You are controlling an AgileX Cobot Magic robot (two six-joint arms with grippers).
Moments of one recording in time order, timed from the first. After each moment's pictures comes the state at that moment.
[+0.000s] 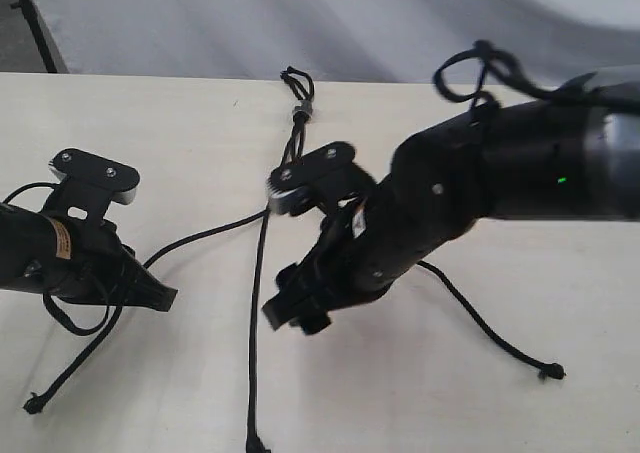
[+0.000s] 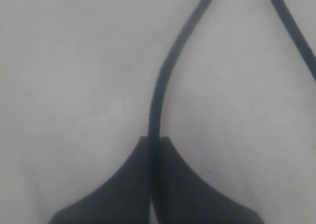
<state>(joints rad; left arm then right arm) -0.30 1.57 -0.56 0.17 0.09 -0.18 0.64 1.72 -0.97 0.13 0.48 -0.03</state>
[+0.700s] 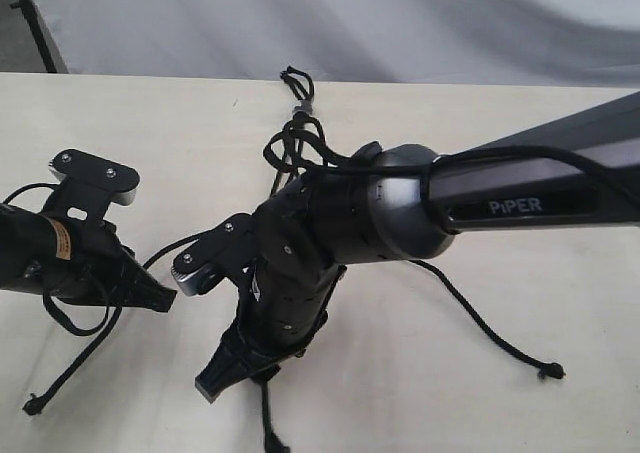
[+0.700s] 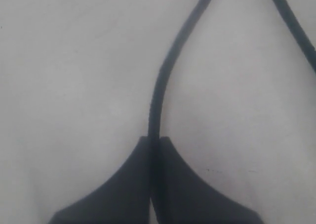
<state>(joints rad) -0.30 1.57 -0.56 0.17 0.10 -0.18 0.82 2.01 -1.19 0.06 0.60 0.02</state>
